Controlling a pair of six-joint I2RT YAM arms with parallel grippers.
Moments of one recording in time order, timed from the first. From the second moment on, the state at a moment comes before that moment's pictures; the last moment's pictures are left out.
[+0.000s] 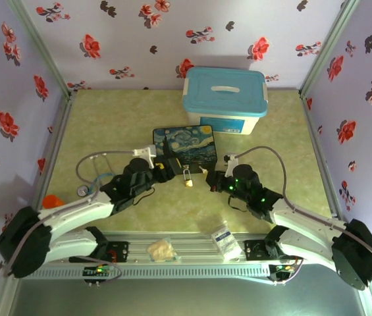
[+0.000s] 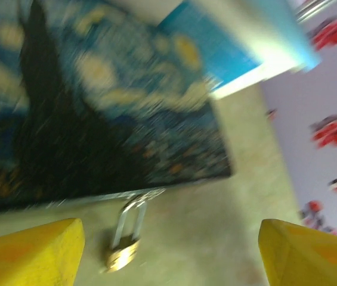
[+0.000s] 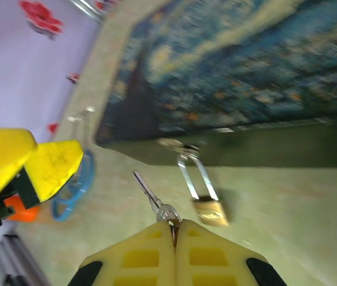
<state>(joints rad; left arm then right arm) -0.83 1.18 0.50 0.24 -0.07 -0.89 0.76 0.98 0.38 0.14 -0.09 0.76</state>
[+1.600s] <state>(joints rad) -0.94 1.73 0.70 0.34 0.00 -0.93 0.75 1.00 0.28 0.09 -0.01 0.77</state>
